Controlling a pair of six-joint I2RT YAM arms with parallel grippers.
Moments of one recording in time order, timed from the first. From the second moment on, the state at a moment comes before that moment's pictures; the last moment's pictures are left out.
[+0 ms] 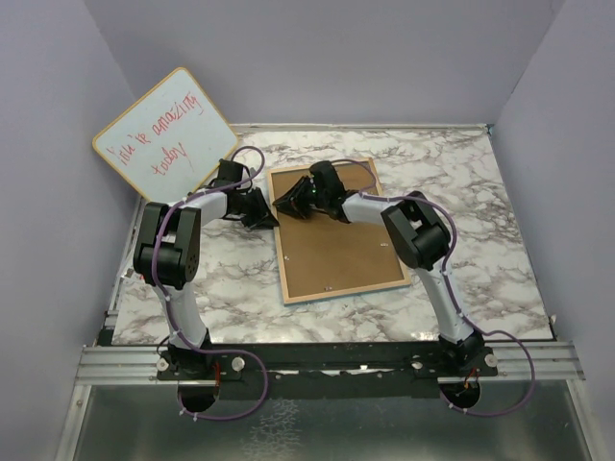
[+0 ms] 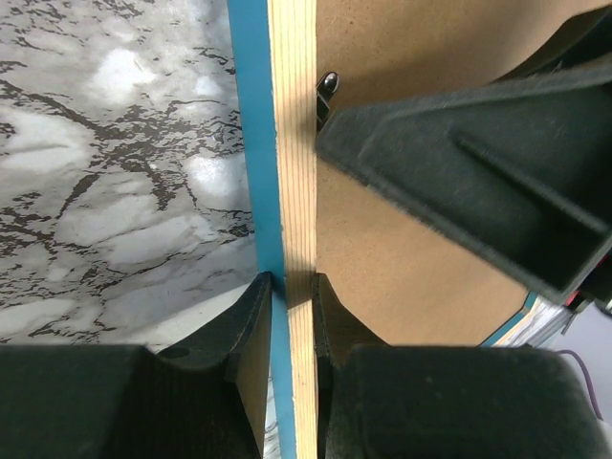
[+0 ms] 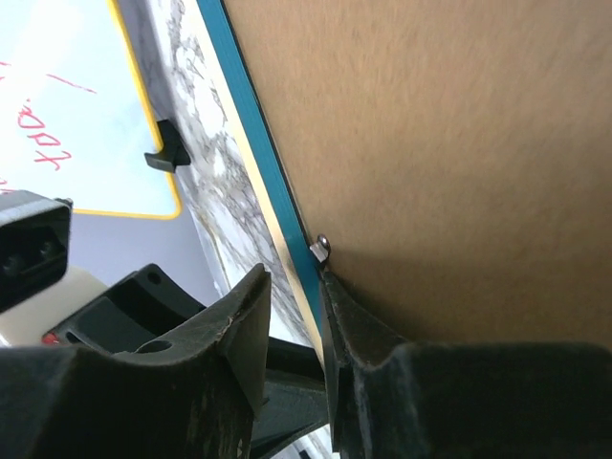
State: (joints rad) left arm -0.17 1.91 1.15 -0.28 0.50 -0.52; right arm 0.63 2.38 1.61 0.21 -0.35 1.29
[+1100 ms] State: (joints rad) left arm -0.17 1.92 1.17 -0.28 0.49 -0.53; right arm 0.65 2.22 1.48 0.25 -0.18 0.88
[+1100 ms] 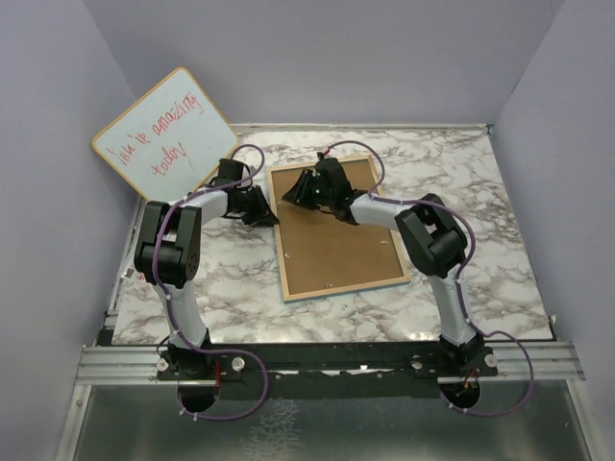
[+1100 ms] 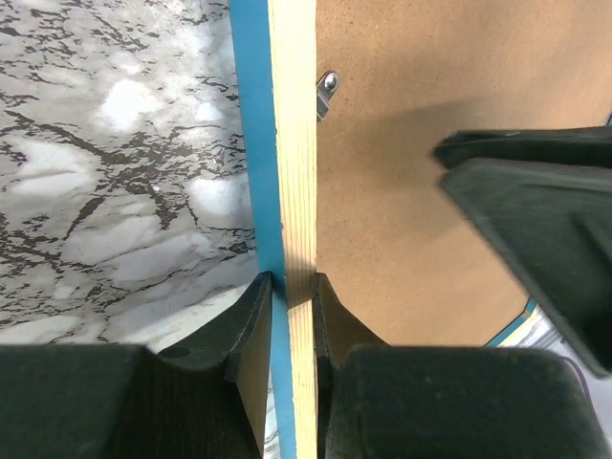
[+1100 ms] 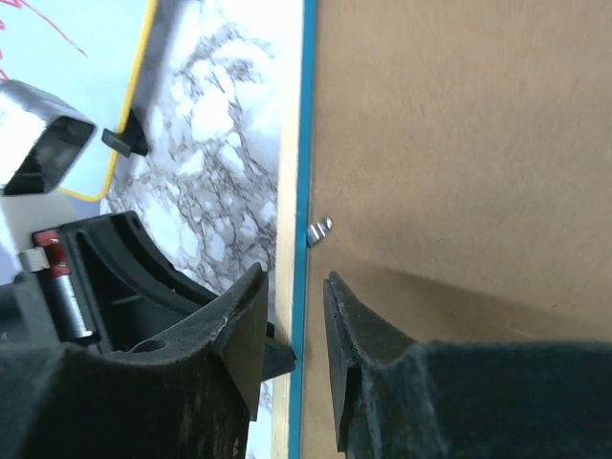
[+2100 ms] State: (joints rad) left arm -0.17 1.93 1.19 -0.30 0.49 -0.53; right arm 0.66 2.42 1.88 -0.05 -0.17 0.31
